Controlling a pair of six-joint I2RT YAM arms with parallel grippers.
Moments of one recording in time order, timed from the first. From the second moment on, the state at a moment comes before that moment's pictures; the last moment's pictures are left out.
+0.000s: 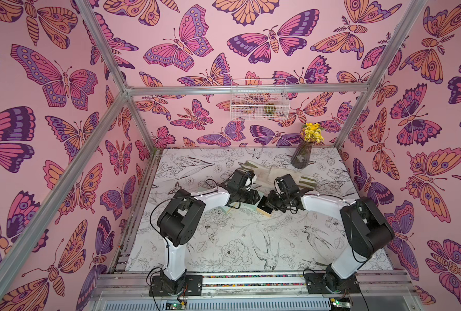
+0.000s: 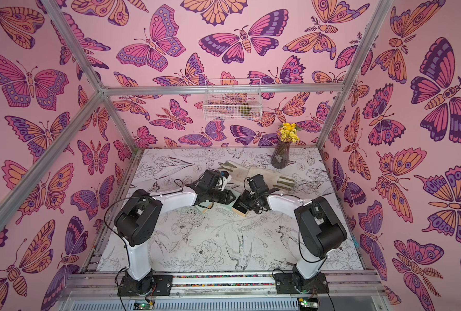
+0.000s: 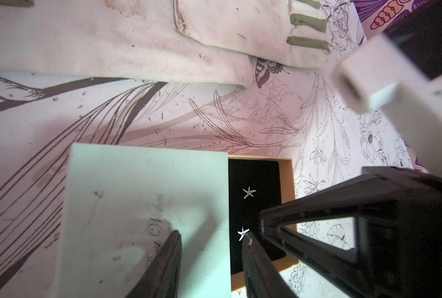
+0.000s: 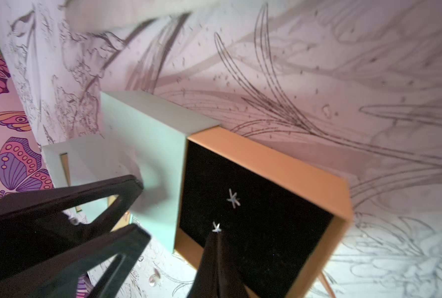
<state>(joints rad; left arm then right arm) -0.63 1.94 1.21 -0.12 0.37 -0.35 0.49 1.66 0.93 -0.24 -0.25 0.93</state>
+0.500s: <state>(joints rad) -0.60 1.85 1.29 -0.20 0.27 -0.29 0.49 1.53 0.93 -0.49 0.04 0.83</state>
